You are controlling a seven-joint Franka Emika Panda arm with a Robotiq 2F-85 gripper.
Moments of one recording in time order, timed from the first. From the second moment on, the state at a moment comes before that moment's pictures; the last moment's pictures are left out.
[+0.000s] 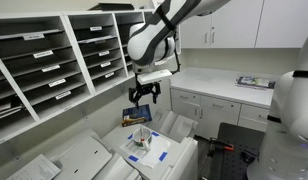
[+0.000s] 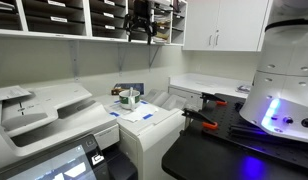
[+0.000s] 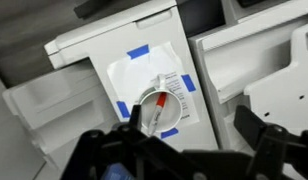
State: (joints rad) arm -0.04 -0.09 -0.01 -2.34 0.15 2.28 0.34
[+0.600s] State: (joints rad) arm -0.04 0.08 -0.02 -2.22 0.15 2.29 0.36
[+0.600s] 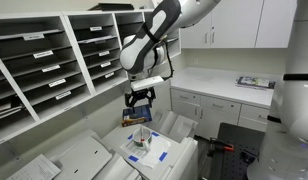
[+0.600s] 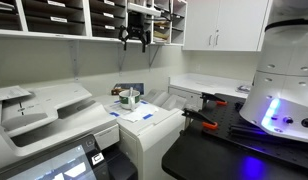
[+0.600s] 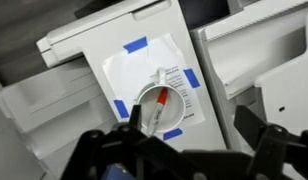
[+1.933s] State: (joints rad) arm 0.01 0.45 -0.11 -2.11 0.06 2.55 0.55
